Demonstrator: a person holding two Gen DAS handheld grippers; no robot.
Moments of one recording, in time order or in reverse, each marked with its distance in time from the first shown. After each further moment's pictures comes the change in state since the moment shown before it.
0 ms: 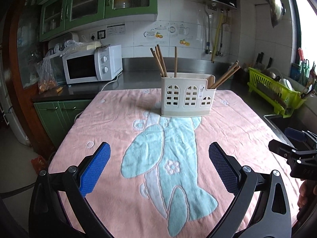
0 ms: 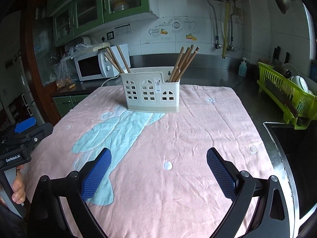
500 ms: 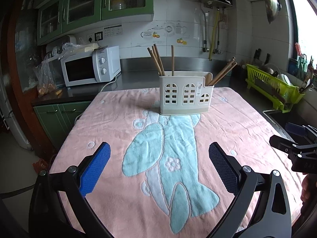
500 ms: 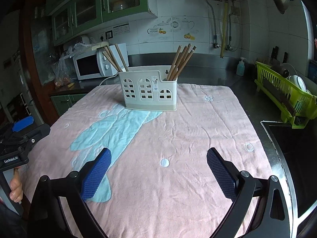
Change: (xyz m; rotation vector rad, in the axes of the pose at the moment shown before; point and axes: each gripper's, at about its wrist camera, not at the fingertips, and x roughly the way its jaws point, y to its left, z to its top) left arm -0.007 -0.004 -0.003 0.036 -0.001 -0.002; right arm -0.004 -0.002 -0.003 -0.003 0.005 -0.008
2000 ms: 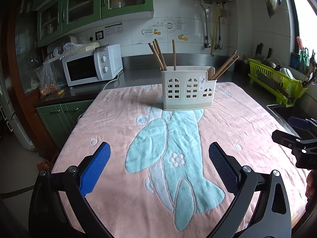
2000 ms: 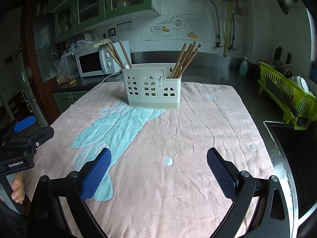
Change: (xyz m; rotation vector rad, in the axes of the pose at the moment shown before) left arm 0.003 -0.002 -0.008 0.018 0.019 0.031; right arm 0.005 0.006 -0.002 -0.015 0.012 0.012
